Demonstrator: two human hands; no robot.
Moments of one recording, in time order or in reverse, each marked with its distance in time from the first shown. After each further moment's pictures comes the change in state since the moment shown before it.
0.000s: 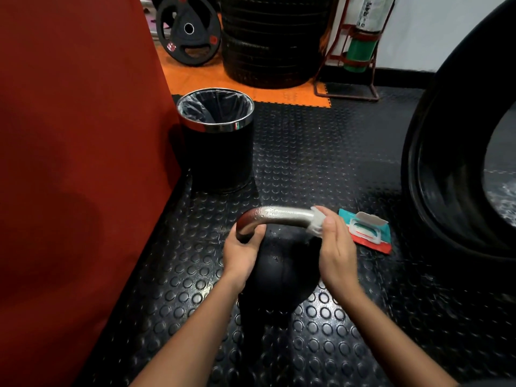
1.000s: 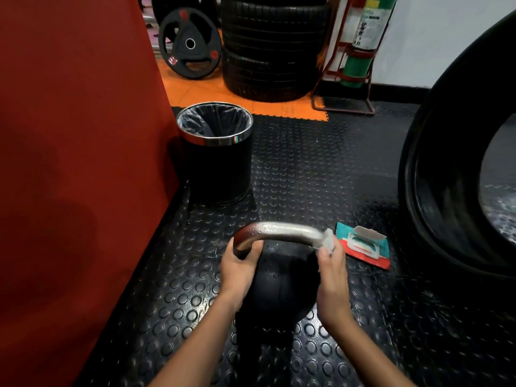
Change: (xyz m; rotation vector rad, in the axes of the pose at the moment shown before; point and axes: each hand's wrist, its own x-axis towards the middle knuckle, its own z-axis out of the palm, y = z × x) left_hand -0.002 0.000 0.002 -0.029 0.008 0.038; right_hand -0.026 0.013 0.002 0.074 -0.070 0.173
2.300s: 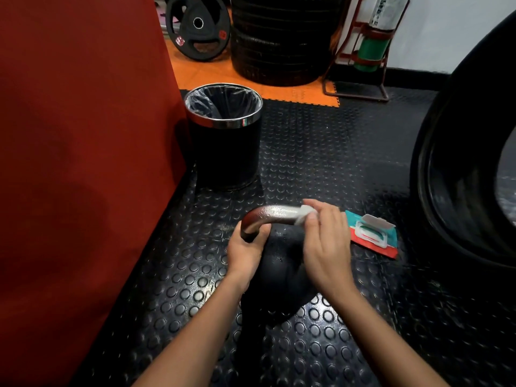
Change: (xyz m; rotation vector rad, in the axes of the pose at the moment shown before) left_hand 0.001 0.001 0.001 -0.043 0.026 -0.013; right_hand 0.018 -0.045 0.018 -0.304 0.029 -0.278
